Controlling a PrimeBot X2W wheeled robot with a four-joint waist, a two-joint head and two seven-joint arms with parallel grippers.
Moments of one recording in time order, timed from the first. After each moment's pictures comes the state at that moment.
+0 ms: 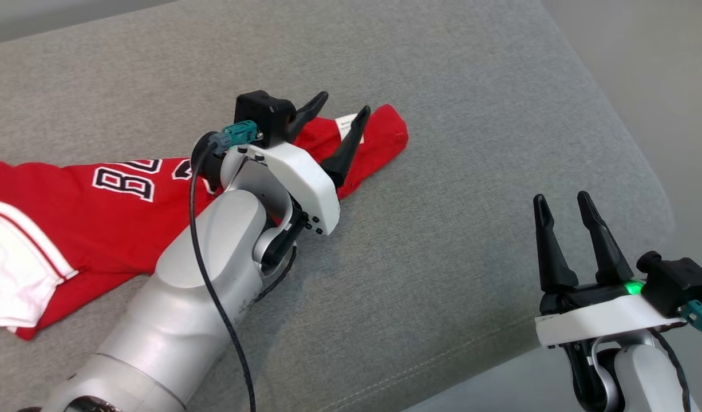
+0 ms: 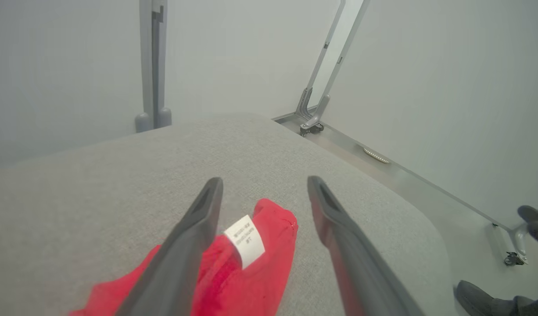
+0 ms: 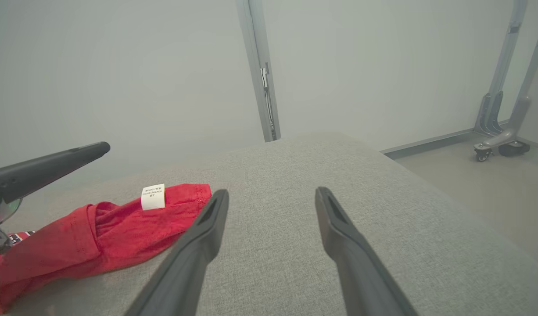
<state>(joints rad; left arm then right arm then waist) -0.89 0.05 -0.73 0.74 -0.71 -0.07 -0.11 -0.21 -0.04 0.13 0.14 0.36 0.12 -0.25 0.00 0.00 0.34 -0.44</state>
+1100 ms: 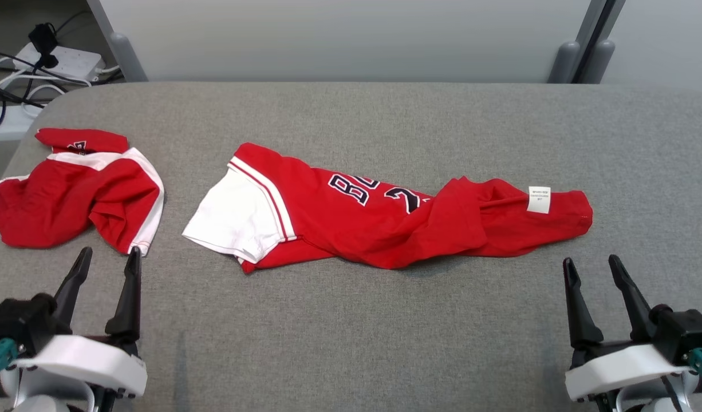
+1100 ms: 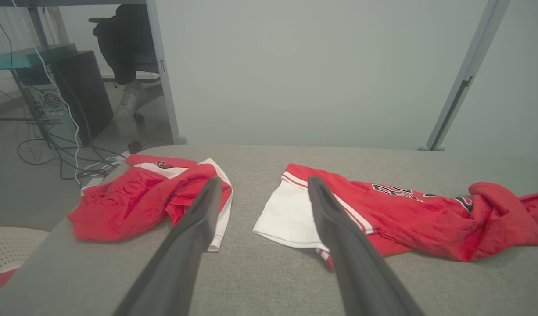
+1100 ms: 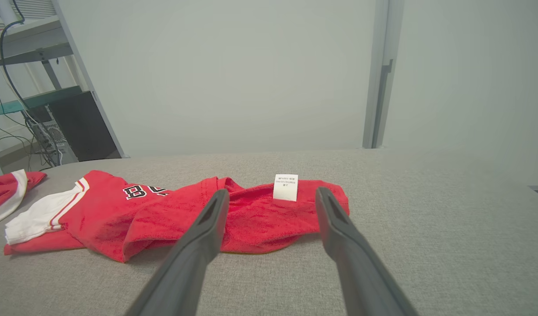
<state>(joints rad) -0.11 0.61 -0.42 0.01 -0.78 0.28 -0.22 -0.07 -0.06 0.01 0.21 0.19 0.12 -0.24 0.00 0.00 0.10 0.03</state>
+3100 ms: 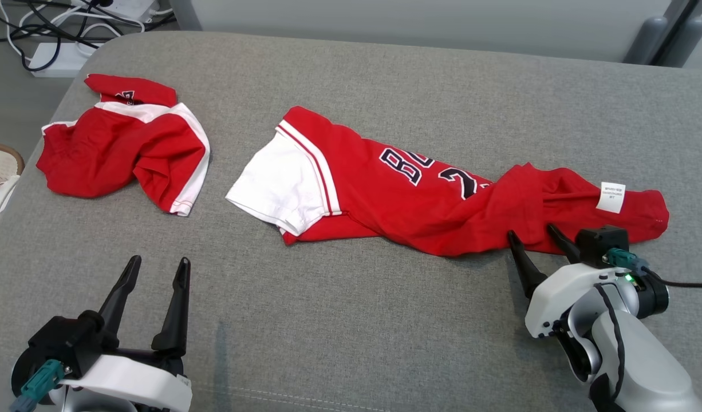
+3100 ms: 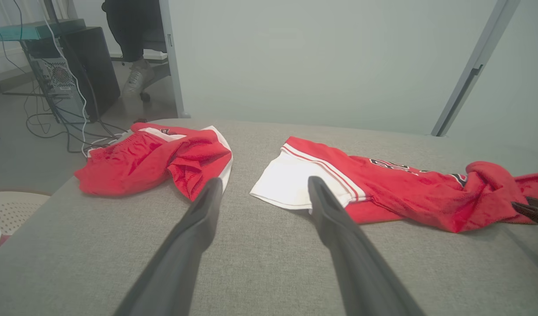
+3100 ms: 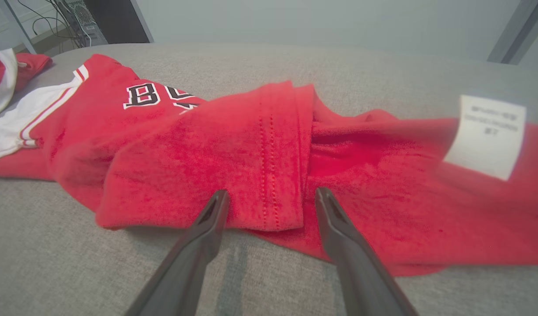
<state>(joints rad) -0.05 0.55 -0.46 -0.12 -0.72 0.32 -0.23 -0.50 -0.12 0.28 0.78 0.30 0.12 -0.15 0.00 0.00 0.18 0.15</state>
